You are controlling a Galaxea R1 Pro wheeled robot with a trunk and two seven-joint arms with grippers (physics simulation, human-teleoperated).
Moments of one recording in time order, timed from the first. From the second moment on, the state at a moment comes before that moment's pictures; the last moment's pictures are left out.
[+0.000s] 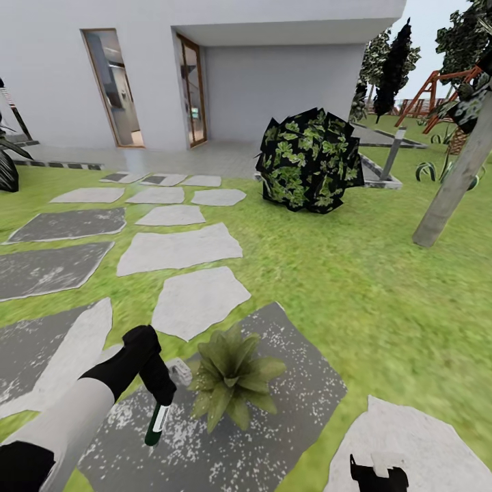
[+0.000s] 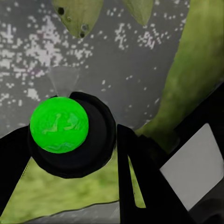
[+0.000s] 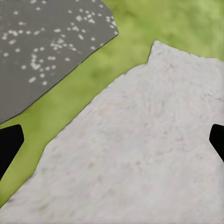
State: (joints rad) left arm -0.83 0.12 -0.29 -0.67 -0.93 0.84 -1.37; right arm -0.38 -0.03 -0.66 -0.24 0.63 -0.41 -0.08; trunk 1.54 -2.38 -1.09
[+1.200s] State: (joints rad) left arm -0.82 0.13 -0.28 -0.68 -0.94 0.84 -1.37; right arm -0.38 -0.03 -0.66 -0.24 0.62 -0.41 -0.08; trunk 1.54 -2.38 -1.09
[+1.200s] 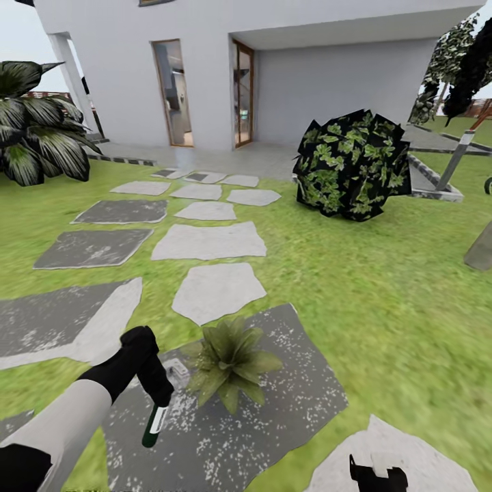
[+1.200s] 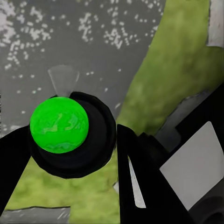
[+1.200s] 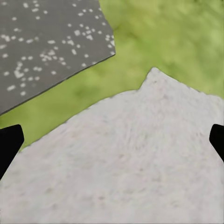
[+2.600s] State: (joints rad) left arm -0.76 0.13 -0.29 -0.66 -0.94 0.84 -1.35; right arm -0.38 -0.03 -0.66 -0.24 0.63 -0.41 -0.08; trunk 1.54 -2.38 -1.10
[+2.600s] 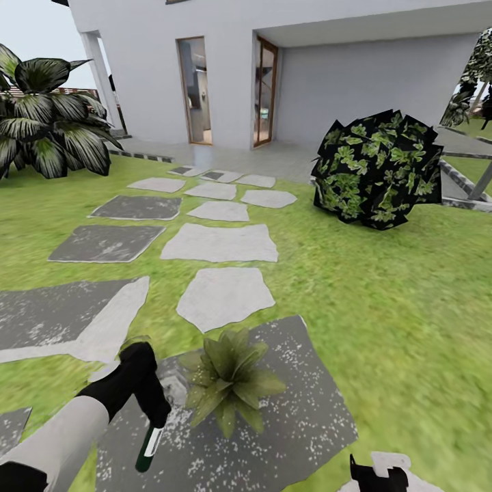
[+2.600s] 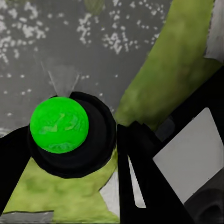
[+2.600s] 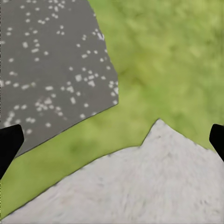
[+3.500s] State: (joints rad) left arm -0.69 0.12 -0.25 -0.68 -0.93 0.84 -1.32; right arm -0.38 -0.03 -0.66 -0.24 0.63 -0.41 -0.08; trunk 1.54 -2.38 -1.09
